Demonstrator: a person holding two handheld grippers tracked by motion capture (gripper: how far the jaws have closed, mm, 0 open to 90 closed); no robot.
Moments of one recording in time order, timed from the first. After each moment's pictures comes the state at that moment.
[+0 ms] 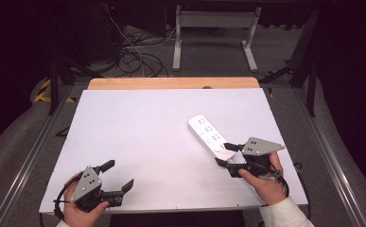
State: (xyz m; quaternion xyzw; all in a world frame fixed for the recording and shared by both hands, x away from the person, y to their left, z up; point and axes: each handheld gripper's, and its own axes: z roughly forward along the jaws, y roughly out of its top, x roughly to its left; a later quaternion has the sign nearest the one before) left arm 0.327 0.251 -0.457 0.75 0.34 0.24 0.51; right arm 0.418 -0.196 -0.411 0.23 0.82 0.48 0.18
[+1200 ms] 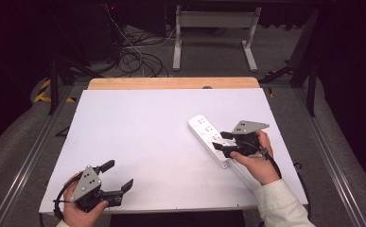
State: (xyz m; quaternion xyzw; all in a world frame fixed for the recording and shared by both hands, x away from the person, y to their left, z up) left arm 0.327 0.252 -0.457 0.75 0.34 0.25 0.51; right arm 0.474 -0.185 -0.420 0.27 0.84 0.43 0.16
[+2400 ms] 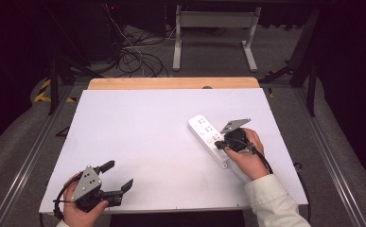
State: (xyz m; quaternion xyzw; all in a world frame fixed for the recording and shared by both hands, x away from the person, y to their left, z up) left arm 0.327 0.252 -0.458 0.75 0.35 0.24 0.50; right arm 0.498 -0.170 -0.440 0.29 0.89 0.31 0.13
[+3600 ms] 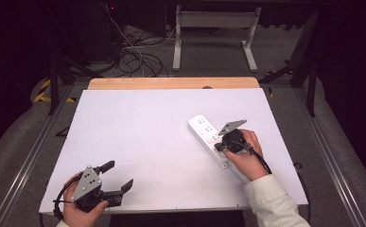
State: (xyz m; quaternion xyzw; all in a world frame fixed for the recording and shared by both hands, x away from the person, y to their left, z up) left arm 0.327 0.252 -0.457 0.75 0.35 0.24 0.50; right arm 0.497 -0.166 -0.444 0.29 0.90 0.29 0.13
